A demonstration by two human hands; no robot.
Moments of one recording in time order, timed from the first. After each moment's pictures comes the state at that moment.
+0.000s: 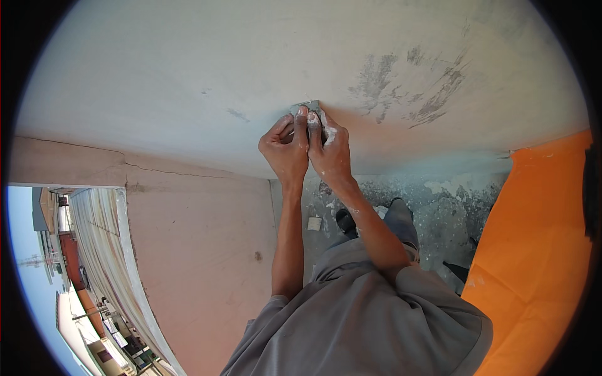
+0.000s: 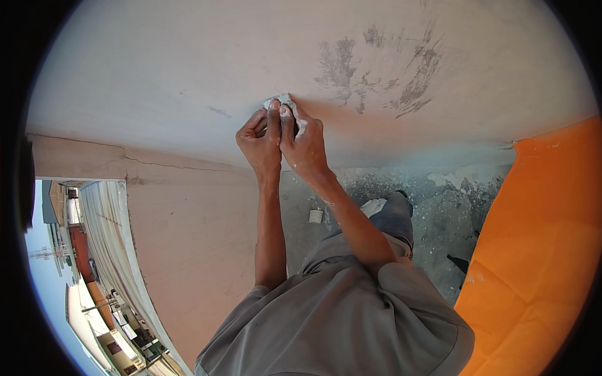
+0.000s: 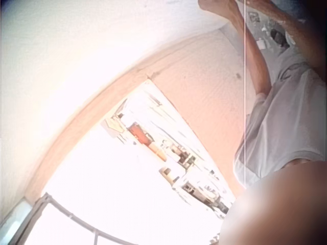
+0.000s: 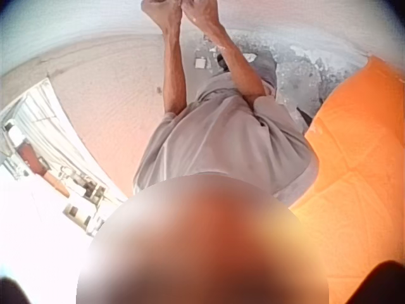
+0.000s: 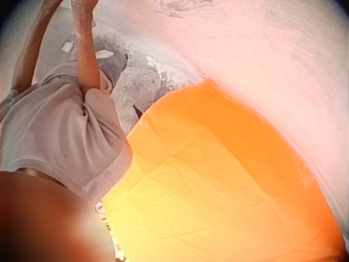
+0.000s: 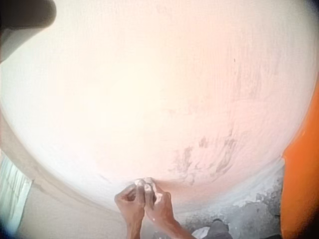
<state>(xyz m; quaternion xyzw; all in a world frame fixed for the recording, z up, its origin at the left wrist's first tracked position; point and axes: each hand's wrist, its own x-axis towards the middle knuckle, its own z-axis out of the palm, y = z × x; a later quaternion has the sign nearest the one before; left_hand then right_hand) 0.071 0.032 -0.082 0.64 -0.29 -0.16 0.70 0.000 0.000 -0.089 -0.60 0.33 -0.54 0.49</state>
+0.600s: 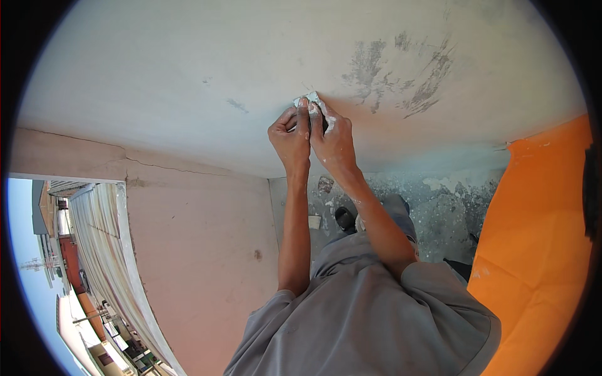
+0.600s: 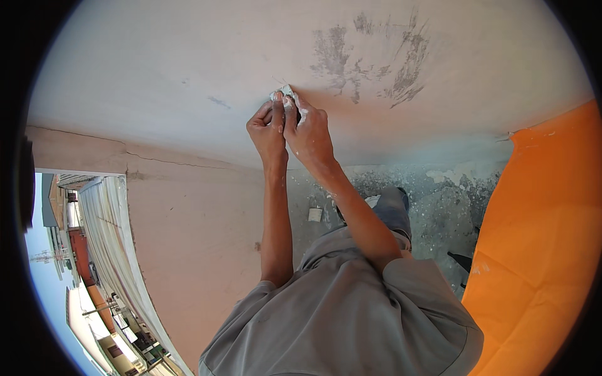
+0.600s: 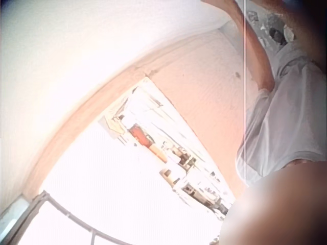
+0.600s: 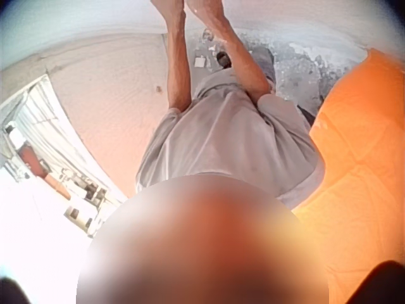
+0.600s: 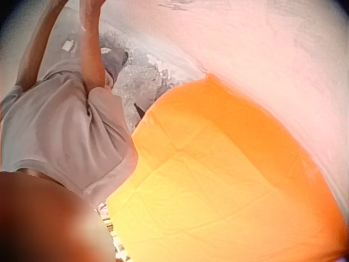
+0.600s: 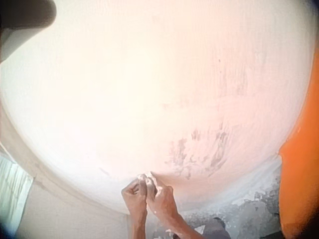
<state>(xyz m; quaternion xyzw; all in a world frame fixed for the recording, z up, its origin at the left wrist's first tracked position) 0.065 0.031 -0.095 0.60 -0.28 -0.22 0.72 -0.015 0.000 -0.080 -0.65 0.38 -0.47 0.46</state>
